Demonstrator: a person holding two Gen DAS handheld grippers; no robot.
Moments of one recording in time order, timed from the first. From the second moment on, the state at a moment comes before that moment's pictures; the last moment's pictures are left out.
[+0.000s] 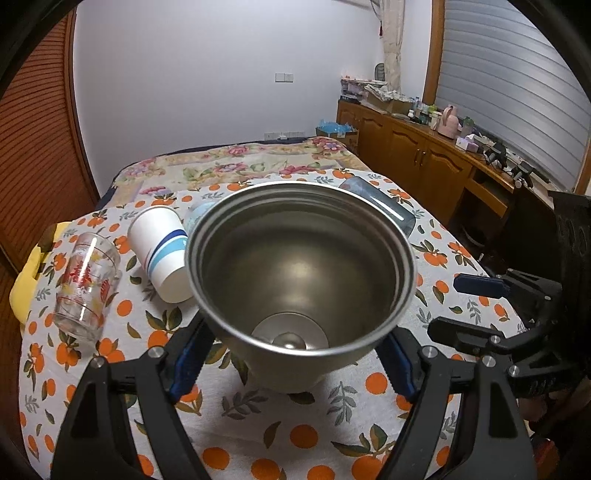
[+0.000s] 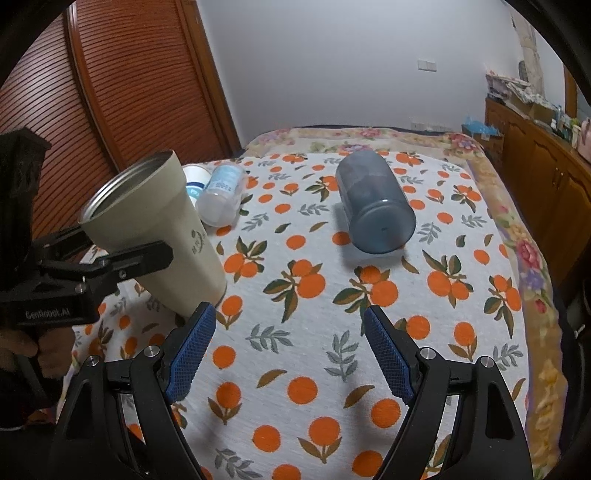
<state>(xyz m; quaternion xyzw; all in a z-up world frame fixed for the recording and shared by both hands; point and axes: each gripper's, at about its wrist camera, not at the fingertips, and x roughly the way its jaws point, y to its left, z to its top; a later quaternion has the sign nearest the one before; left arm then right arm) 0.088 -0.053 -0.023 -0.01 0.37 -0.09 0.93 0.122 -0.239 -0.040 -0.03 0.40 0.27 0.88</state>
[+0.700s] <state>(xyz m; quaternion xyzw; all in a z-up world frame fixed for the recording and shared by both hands) 0.038 -0.025 -0.003 -0.01 0.30 -0.07 0.95 0.092 -0.230 -0.009 0.02 0.33 0.24 0.91</state>
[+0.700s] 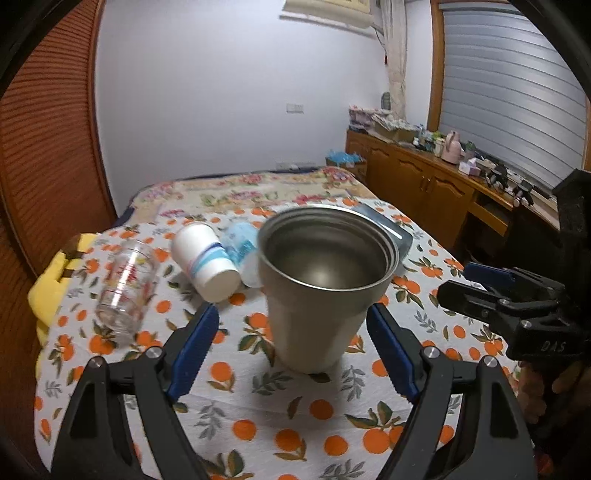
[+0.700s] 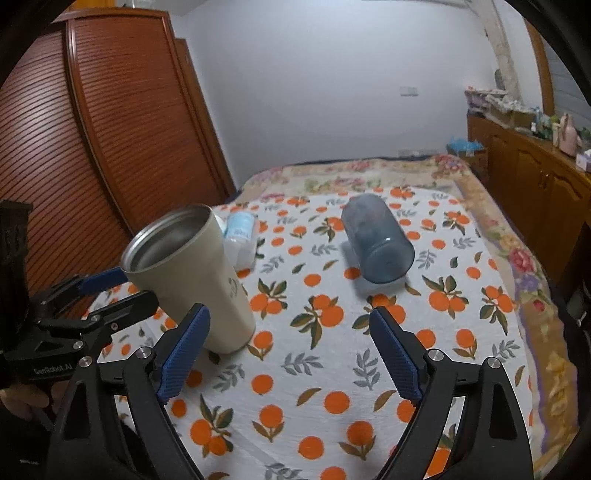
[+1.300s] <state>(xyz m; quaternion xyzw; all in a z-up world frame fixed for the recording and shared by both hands) -0.001 -0.003 0.005 -0.01 0.25 -0.01 0.97 0.057 -0.224 0.002 0.02 0.26 0.19 0.95</state>
